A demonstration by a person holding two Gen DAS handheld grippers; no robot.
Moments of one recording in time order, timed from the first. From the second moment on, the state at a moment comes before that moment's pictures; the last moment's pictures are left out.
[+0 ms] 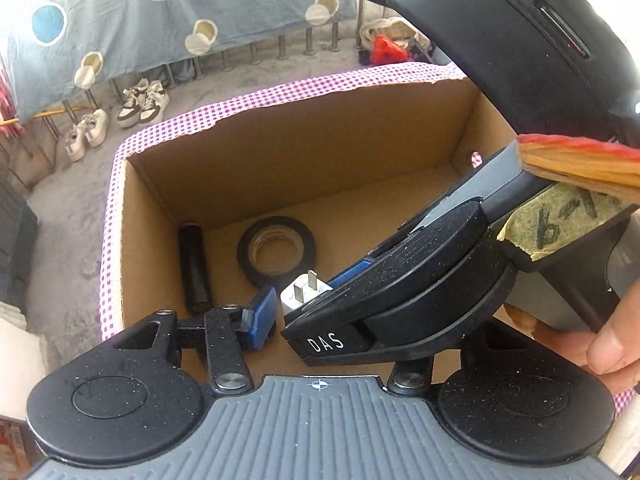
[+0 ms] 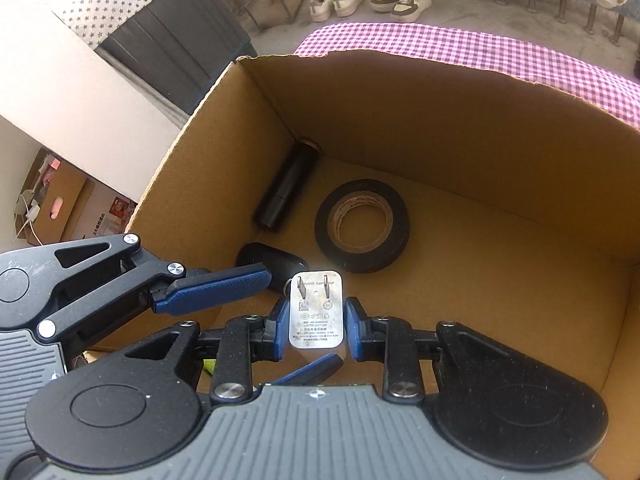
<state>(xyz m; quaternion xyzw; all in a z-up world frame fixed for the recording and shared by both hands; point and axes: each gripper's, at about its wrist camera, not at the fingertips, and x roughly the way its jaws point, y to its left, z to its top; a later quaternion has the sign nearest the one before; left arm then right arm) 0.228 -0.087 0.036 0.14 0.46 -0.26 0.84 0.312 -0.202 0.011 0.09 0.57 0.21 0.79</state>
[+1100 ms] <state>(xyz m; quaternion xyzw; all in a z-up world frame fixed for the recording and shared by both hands) 0.059 -0.076 0.018 0.10 0.37 -0.28 0.88 0.054 -0.311 0.030 0.29 0.38 0.17 0.86</state>
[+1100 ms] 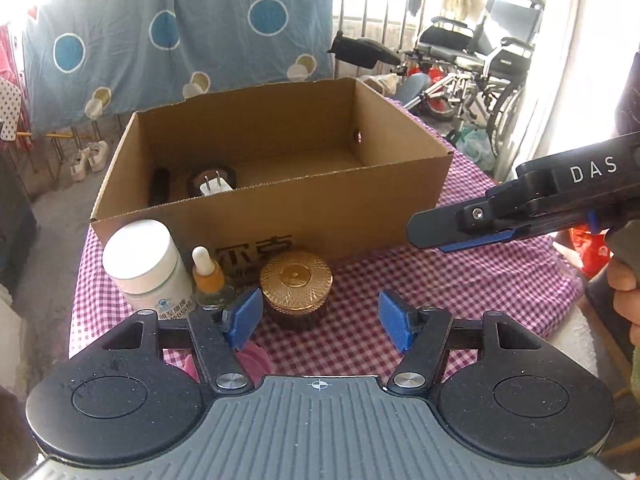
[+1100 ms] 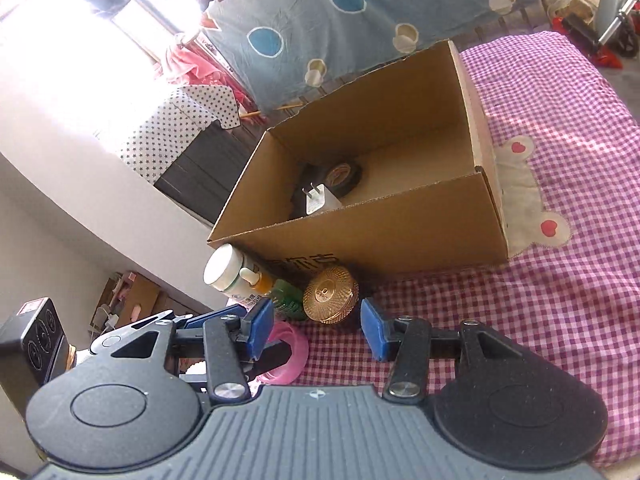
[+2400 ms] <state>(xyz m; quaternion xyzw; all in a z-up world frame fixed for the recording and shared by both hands) 0.049 -0.136 -0.024 0.15 0.37 -0.34 0.85 0.057 -0.345 -0.030 0.34 0.43 0.12 0.83</state>
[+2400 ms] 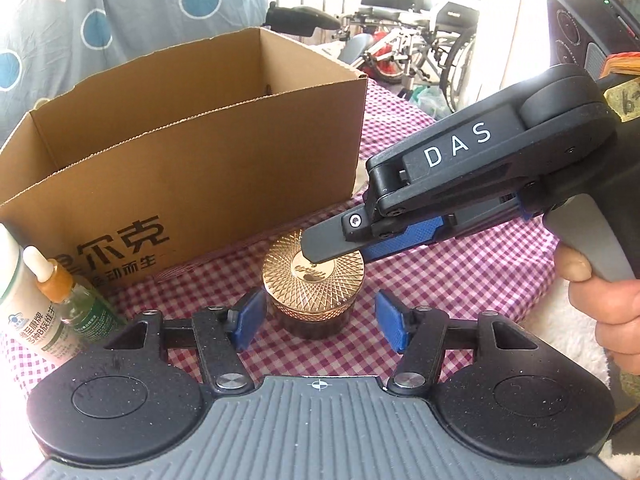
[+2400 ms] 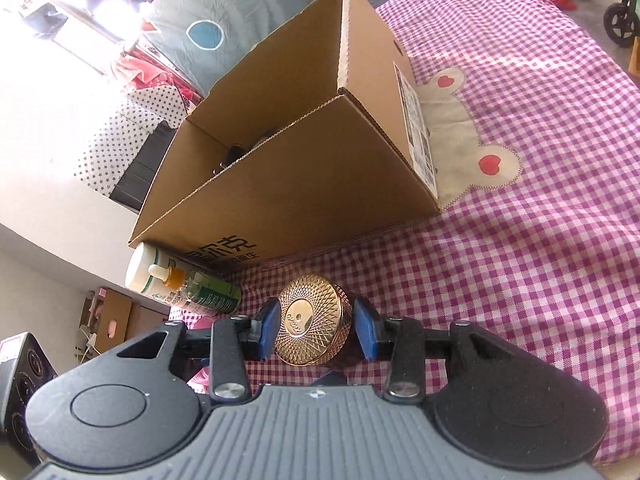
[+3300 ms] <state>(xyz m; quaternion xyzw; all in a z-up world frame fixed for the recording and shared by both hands) 0.054 -0.143 -0.007 0.16 0.37 -0.31 0.86 0.057 -0.324 -0.010 0.30 0.41 0.13 0.85</state>
